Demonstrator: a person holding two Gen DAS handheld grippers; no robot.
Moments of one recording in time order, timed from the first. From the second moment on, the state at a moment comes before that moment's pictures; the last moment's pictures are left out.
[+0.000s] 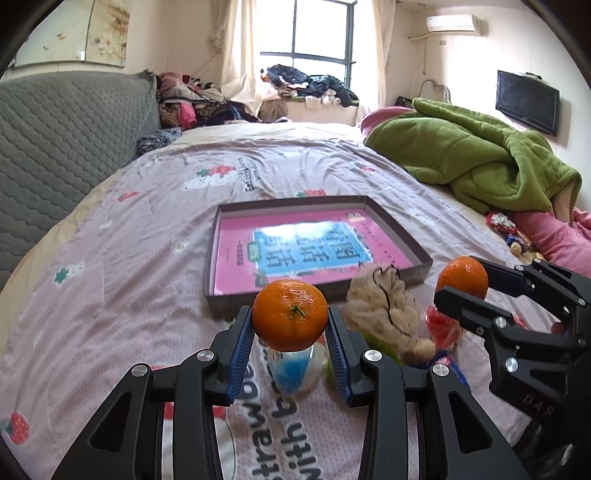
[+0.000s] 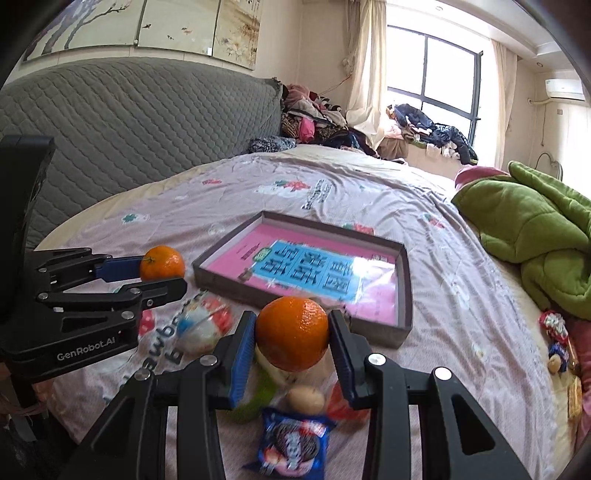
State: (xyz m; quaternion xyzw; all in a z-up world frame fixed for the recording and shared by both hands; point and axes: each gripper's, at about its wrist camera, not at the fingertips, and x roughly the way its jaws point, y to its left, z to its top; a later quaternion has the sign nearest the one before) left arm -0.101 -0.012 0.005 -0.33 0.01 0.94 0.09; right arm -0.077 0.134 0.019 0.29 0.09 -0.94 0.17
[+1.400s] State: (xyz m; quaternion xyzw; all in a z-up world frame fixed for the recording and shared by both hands) left arm -0.232 -0.020 -0.029 -0.38 0.01 0.92 0.09; right arm -0.198 0.157 0.005 0.32 0.10 -0.93 0.14
